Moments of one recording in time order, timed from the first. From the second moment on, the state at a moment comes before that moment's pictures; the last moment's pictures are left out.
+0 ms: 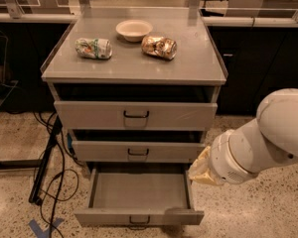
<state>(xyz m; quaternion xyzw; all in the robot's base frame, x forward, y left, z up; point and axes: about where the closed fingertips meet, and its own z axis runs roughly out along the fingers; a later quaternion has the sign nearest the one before) 0.389 -0.118 0.764 -0.60 0.77 0.10 0.21</state>
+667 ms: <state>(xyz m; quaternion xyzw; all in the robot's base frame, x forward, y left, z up) 0.389 -0.118 0.740 -0.59 0.78 0.11 0.20</state>
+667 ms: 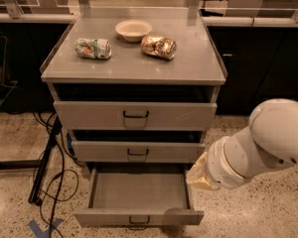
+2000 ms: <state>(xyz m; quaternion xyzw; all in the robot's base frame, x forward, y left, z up) 0.397 -0.132 0.541 -0.55 0.79 0.20 0.21</state>
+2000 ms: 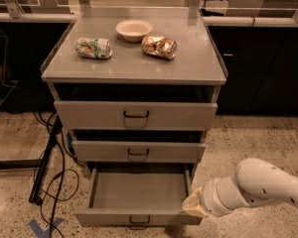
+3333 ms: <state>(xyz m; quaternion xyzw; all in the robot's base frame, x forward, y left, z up) 0.386 -0.115 0.433 -0.51 0.80 0.25 0.17</state>
